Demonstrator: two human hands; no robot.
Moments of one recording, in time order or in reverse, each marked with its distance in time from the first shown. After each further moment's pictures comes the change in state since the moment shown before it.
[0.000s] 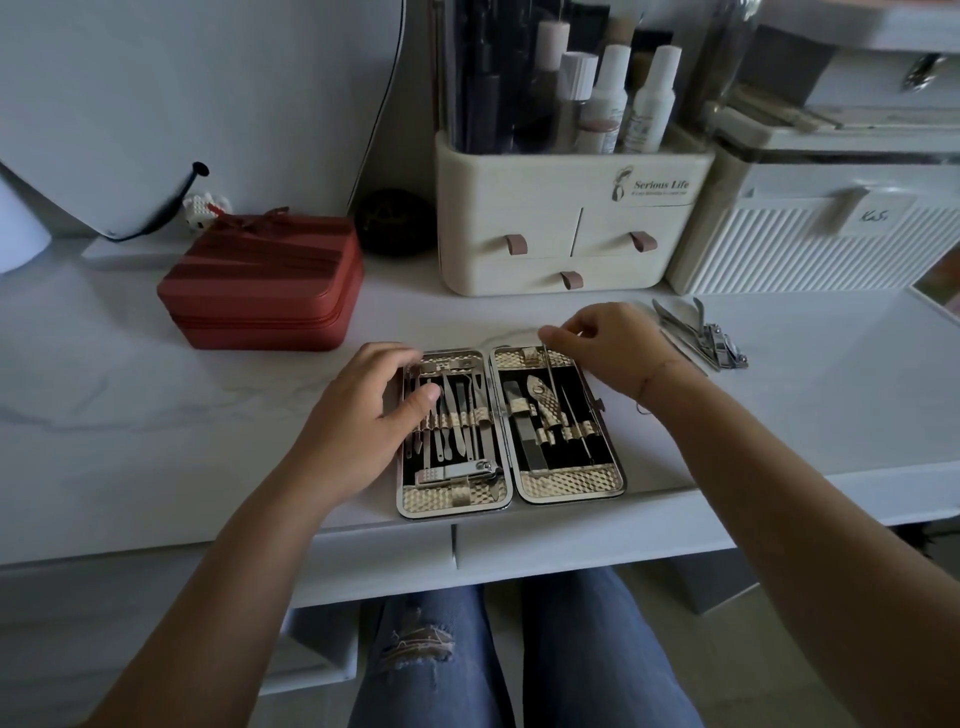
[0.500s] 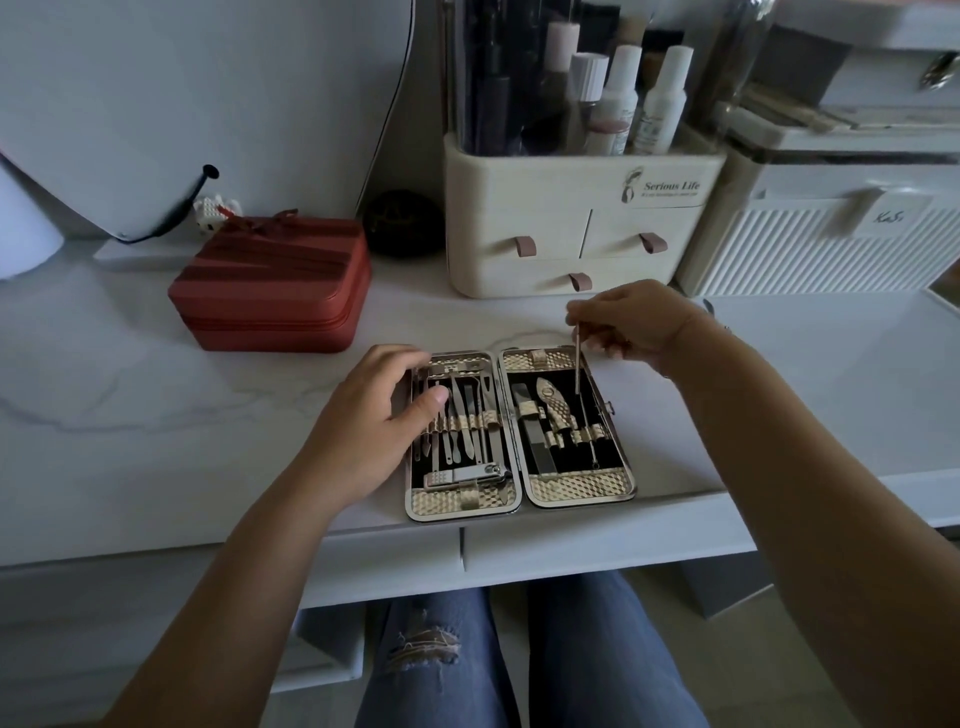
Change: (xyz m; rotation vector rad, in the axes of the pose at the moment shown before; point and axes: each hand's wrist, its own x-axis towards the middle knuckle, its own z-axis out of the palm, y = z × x) left_hand -0.001 0.002 -0.001 -0.014 -0.001 -0.006; right_hand 0.025 0.002 -0.016 0.597 -0.170 0.278
